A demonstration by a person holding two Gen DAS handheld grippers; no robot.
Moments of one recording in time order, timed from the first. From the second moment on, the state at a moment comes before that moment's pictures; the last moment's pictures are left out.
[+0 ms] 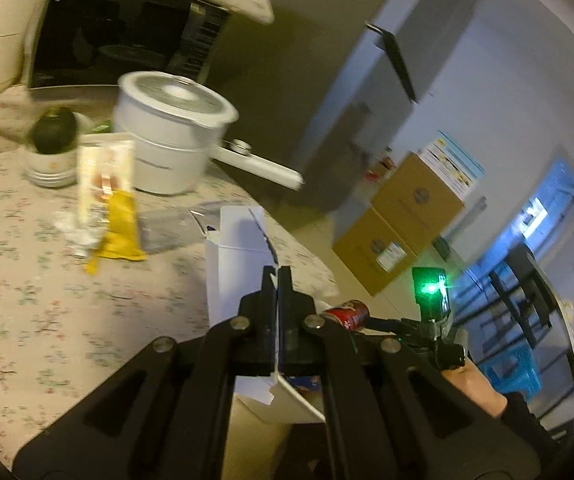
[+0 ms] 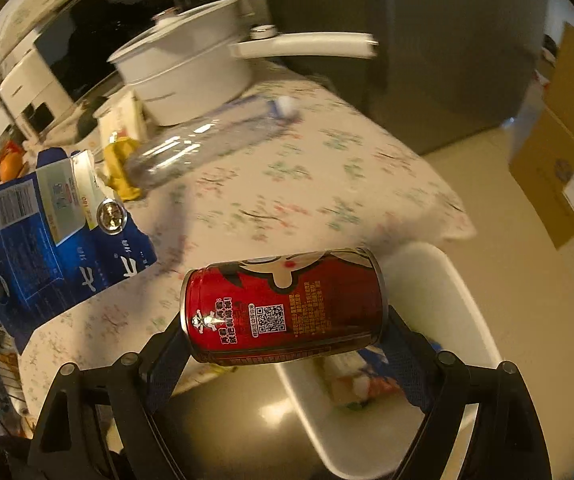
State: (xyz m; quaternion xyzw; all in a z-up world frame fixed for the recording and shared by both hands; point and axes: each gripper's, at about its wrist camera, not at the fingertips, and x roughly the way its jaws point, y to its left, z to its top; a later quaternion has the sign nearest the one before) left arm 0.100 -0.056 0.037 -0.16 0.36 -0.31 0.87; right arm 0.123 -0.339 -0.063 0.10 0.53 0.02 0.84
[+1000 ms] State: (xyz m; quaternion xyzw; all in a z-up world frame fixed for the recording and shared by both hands) left arm 0.069 -0.245 -0.053 -0.03 0.47 -0.43 0.77; right arm 0.054 -0.464 -0.089 0.15 0.54 -0.07 0.82
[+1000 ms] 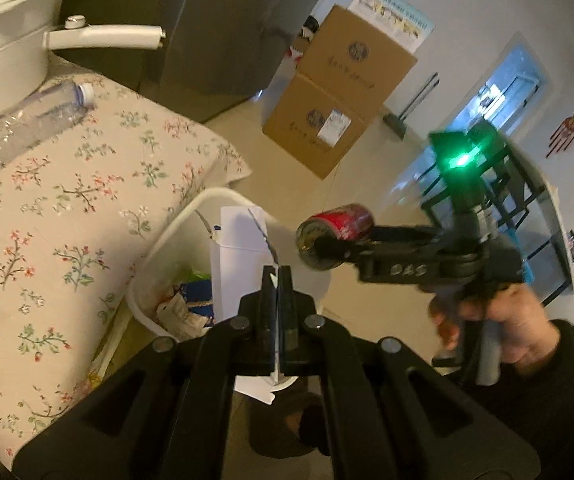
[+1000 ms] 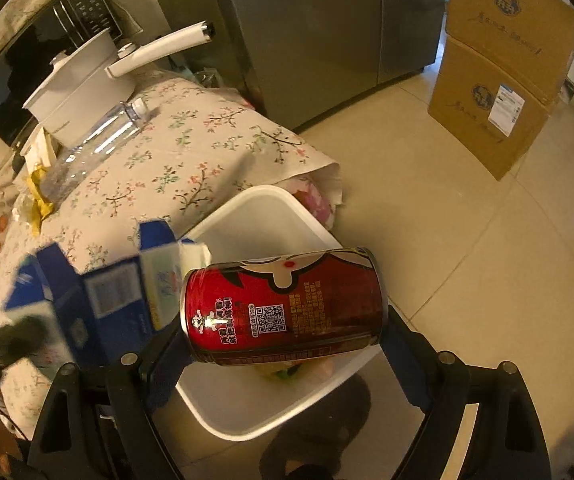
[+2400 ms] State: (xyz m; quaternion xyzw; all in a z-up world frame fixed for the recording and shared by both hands) left arm 0.104 -0.088 -0.051 0.02 0.47 -0.23 0.85; right arm 0.073 -0.446 -0.113 0.14 0.58 -0.08 0.80
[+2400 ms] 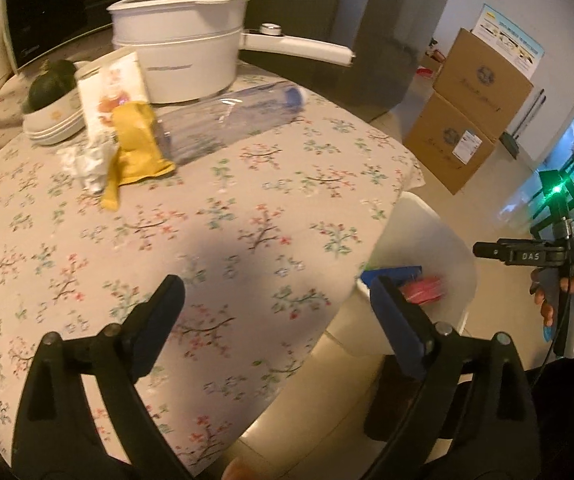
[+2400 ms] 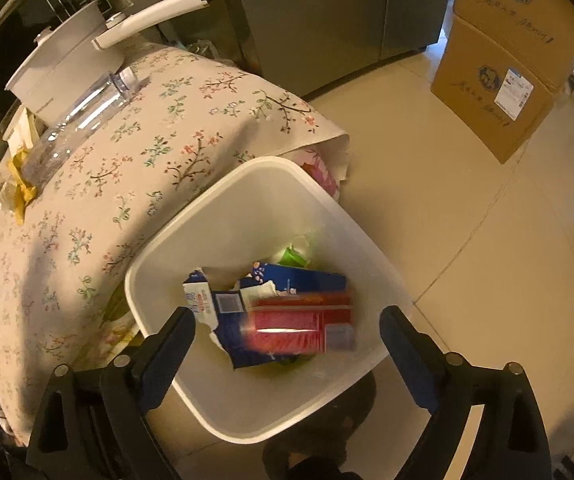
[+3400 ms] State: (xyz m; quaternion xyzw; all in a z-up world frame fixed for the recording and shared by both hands) left arm 0.143 0.017 -0.068 -0.04 0.46 -0.11 0.88; right arm 0.127 -0.354 -0.079 0.11 0.56 -0.01 0.82
